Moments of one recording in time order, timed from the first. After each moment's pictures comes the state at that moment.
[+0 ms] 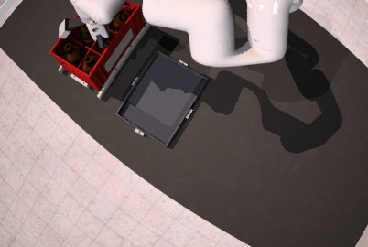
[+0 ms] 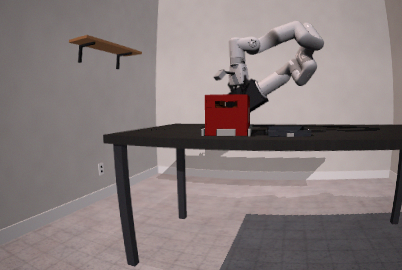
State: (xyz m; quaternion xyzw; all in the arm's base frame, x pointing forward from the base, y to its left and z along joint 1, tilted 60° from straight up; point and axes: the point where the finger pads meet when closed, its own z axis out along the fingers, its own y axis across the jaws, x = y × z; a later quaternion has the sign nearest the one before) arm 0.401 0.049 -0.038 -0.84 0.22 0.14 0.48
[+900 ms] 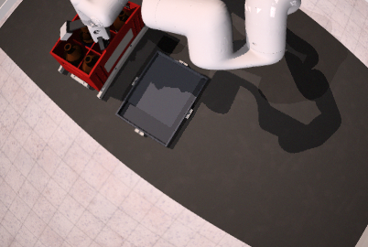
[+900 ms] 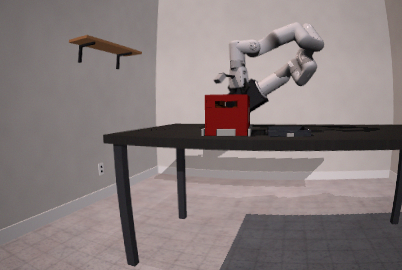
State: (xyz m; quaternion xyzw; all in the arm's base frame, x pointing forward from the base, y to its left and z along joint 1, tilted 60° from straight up) arm 0.401 0.061 -0.045 -0.84 0.22 0.14 0.48
